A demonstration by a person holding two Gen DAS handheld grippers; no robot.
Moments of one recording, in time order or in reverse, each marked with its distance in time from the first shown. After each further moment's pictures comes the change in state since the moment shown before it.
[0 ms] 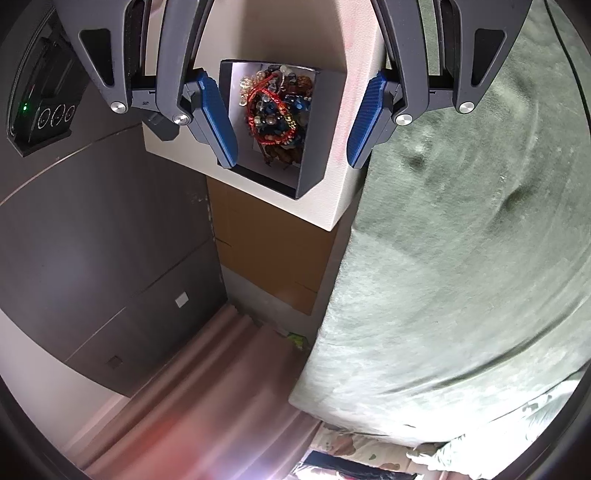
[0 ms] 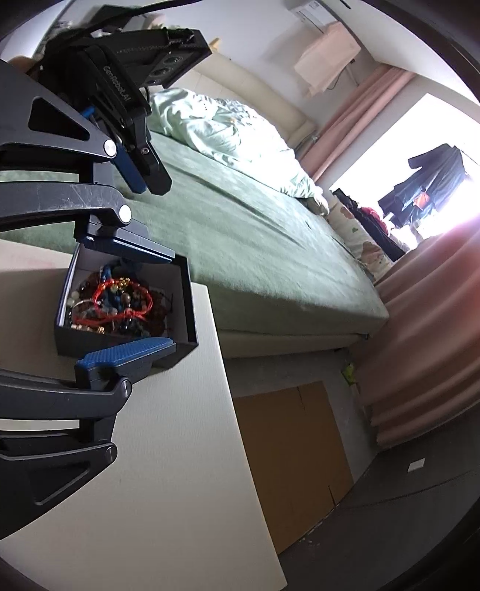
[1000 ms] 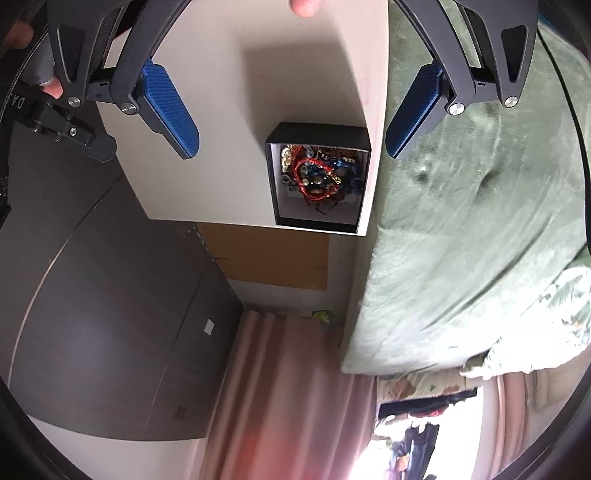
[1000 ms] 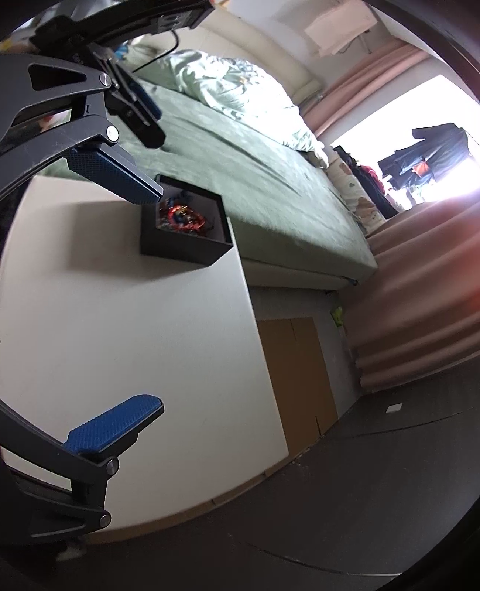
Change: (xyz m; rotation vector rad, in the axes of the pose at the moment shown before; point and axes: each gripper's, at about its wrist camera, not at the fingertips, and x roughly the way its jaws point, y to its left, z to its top) left arm -0.053 -0.098 -0.095 0.386 -0.102 0.143; right arm -0.128 -0.032 -0.038 -0.037 -0.016 -0.247
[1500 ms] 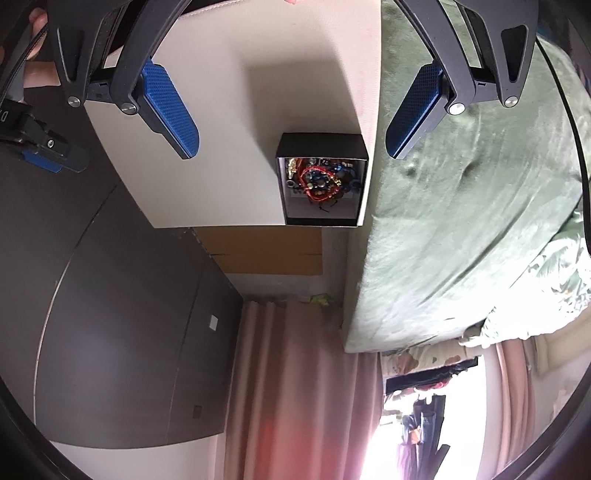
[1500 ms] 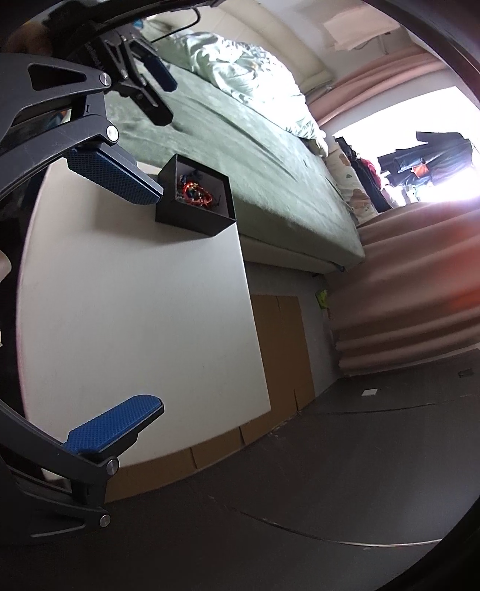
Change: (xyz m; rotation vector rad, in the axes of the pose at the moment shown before) left arm -0.028 -0.023 -0.017 0.083 -0.063 0.044; right arm -0.052 -0.014 -0.017 -0.075 -0.067 -0.102
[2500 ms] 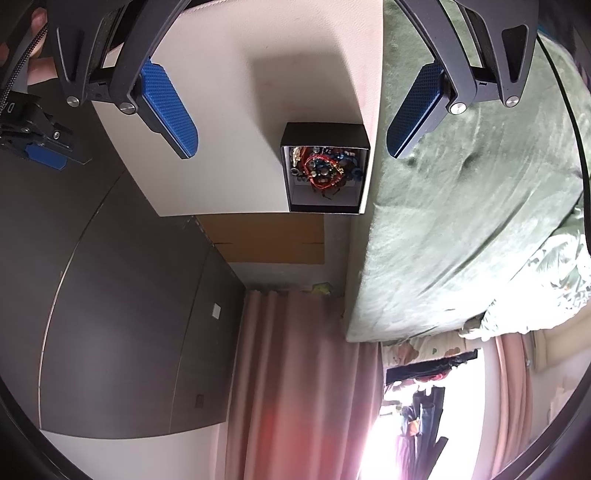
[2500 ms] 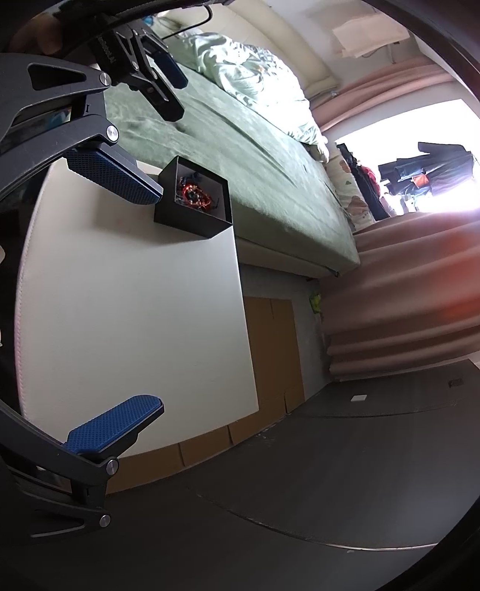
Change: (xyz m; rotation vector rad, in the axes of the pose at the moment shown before) left arm -0.006 -0.003 0.003 -0.002 -0.040 -0.004; right arm -0.010 0.000 -0.002 -0.031 -0.027 0.003
